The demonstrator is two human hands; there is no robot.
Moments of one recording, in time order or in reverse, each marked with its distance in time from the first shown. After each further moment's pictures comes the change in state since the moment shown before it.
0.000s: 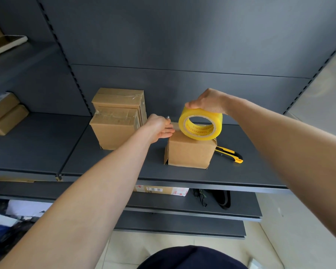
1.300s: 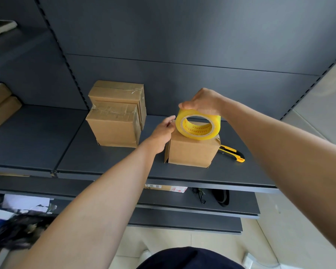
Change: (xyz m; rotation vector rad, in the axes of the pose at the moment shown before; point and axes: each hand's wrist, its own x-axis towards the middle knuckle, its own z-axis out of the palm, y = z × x) left_hand 0.030 -0.049 0.008 0.127 -0.098 0.137; right_hand 0.011 -0.013 0.020 -0.010 0.000 -0.039
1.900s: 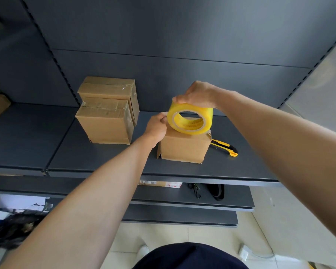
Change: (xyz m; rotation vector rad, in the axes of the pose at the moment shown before) left_hand 0.006 -0.002 0.007 0.345 0.158 0.196; right_hand 0.001 0.010 -0.012 -0.094 -0.028 -0.010
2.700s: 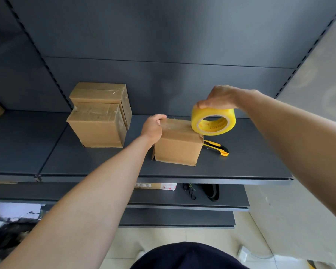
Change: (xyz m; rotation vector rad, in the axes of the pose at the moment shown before) left_hand -0.006 0.012 0.014 0.125 0.021 0.067; right_hand -0.023 0.076 -0.027 -0.210 -0.057 0.116
